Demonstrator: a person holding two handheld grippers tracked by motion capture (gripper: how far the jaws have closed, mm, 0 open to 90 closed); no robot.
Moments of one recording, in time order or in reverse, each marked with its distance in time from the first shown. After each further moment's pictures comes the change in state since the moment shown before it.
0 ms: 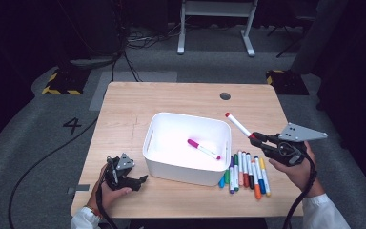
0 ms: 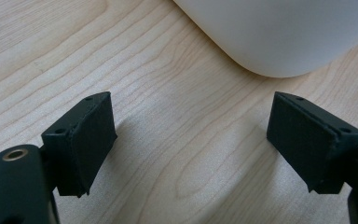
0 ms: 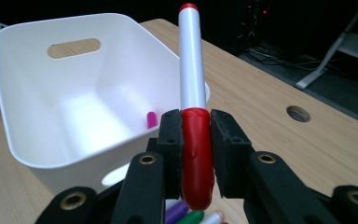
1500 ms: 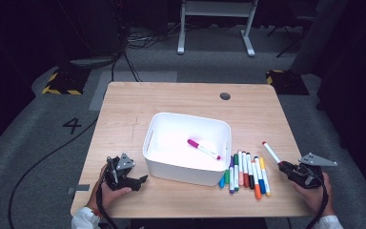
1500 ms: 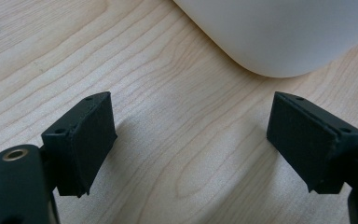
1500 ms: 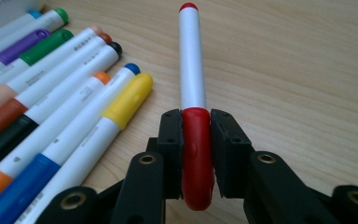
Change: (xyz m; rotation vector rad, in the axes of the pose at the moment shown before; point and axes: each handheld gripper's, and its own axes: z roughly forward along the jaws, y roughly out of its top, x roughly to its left) left arm 0.000 0.000 0.000 0.000 0.000 -0.001; right arm -0.055 -0.169 -0.019 0.242 -0.255 0.277
